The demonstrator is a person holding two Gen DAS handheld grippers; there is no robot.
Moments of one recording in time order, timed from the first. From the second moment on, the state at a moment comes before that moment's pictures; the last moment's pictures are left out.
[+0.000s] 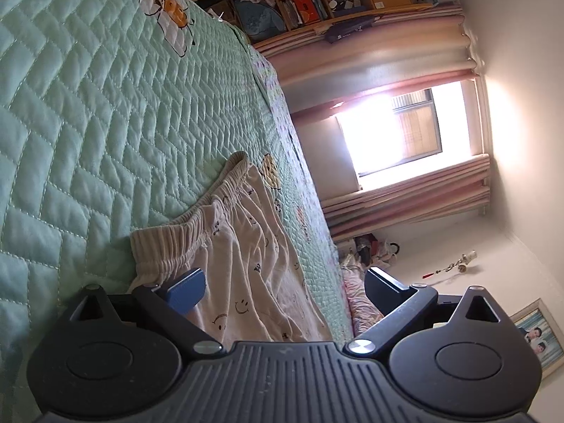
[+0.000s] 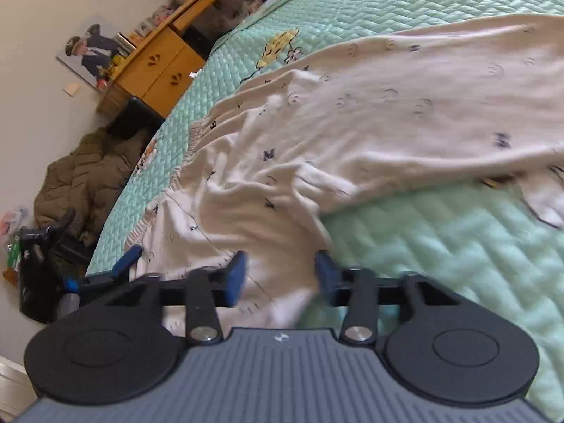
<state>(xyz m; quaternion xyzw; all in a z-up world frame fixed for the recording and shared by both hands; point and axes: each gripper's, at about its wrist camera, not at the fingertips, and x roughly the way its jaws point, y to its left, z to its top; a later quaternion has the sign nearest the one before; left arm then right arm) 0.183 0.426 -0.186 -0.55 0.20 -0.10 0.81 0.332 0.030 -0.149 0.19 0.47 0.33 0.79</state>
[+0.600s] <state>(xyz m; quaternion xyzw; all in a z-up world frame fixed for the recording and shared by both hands) 0.085 0.386 -0.153 -0.48 0.22 -0.04 0.85 0.084 -0.213 -0.144 0.34 0.36 0.20 0.84</state>
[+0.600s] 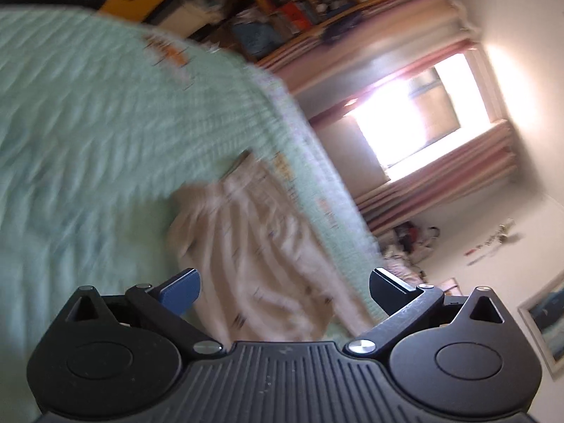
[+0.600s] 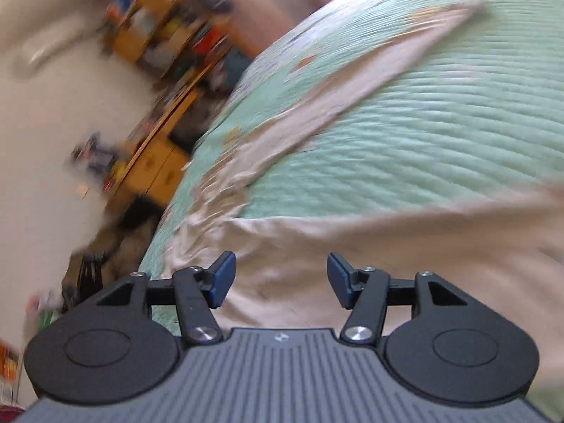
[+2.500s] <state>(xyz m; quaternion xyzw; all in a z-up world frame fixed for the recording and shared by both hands) 0.121 0.320 -0.083 -0.35 0.28 0.02 0.89 0.061 -0.272 -0.184 0.51 0.37 0.27 0.73</state>
